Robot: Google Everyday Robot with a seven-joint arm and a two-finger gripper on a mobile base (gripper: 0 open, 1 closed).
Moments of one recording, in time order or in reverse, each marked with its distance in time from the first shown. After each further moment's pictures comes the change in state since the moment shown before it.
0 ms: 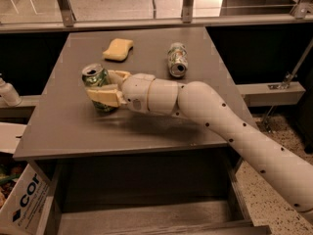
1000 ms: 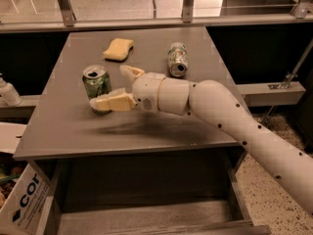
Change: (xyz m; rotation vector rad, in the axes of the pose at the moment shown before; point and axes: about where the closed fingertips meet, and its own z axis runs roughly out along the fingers) arm 0.006 0.005 -0.027 -0.040 -0.035 -0.025
